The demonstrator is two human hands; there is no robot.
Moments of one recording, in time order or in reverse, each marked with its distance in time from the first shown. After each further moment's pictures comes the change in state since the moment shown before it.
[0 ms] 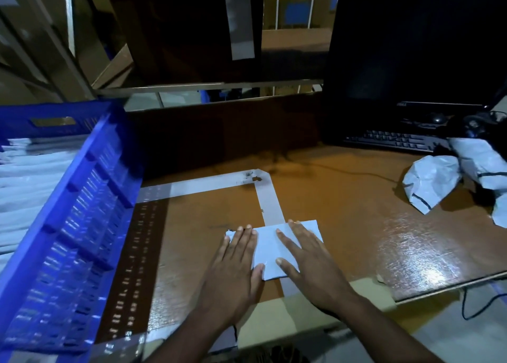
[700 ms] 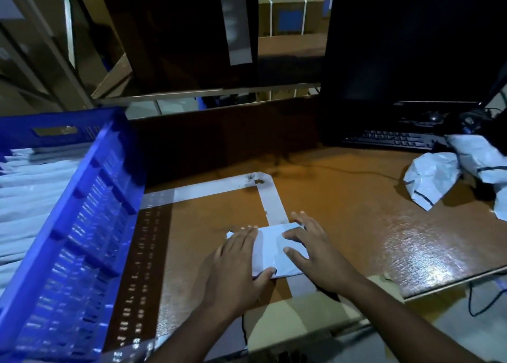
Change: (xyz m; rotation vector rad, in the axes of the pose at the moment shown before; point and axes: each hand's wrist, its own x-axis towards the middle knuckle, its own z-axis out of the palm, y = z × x) left_hand 0.006 0.002 -0.029 -0.131 0.049 -0.108; right_hand 0.014 0.001 -0.017 0.363 0.065 0.038
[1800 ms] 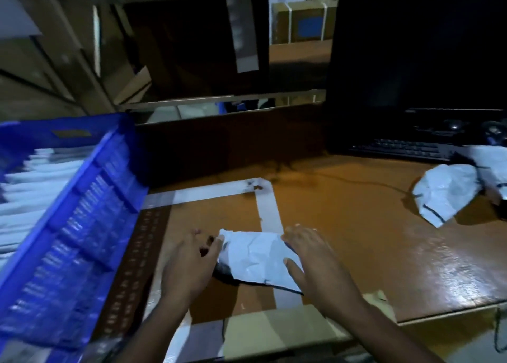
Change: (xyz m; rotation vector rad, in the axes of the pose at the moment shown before) left_hand 0.008 -0.016 -0.036 -0.340 0.167 -0.630; right_hand -0.011 -0.005 -0.021 -0.269 0.096 -0.152
